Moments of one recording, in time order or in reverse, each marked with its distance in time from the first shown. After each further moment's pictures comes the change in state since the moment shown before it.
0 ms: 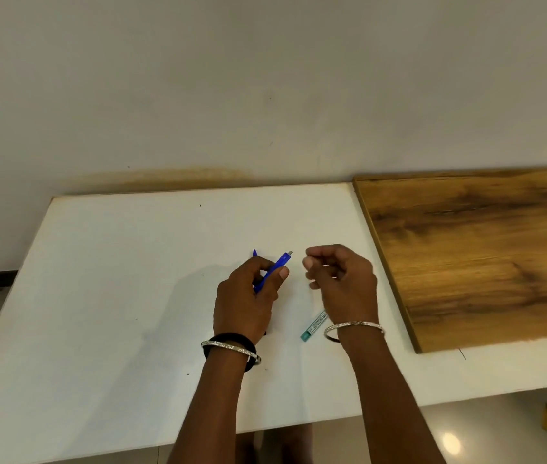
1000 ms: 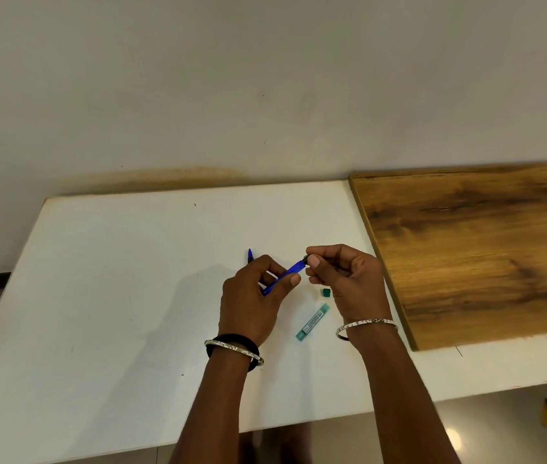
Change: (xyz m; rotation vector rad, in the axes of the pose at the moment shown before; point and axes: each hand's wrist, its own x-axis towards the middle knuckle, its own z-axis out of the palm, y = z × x) left_hand -0.004 0.012 0.012 0.060 -0.035 0.044; right_hand 0.005 0.000 -0.022 0.285 -0.099 0.045
